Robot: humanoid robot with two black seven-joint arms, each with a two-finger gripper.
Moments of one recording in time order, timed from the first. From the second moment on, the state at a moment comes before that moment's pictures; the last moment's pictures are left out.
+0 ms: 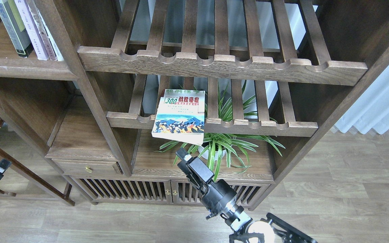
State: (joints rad) left arm 0.39 0.46 -1.66 -1.29 0.15 -0.49 0.15; right arm 0.16 0.01 0.69 1.16 0.13 0.37 0.18
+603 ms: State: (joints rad) left arm 0.37 0.47 -1.66 -1.29 0.15 -0.49 0.15; right arm 0.28 0.01 0.61 1.18 0.23 0.18 0.35
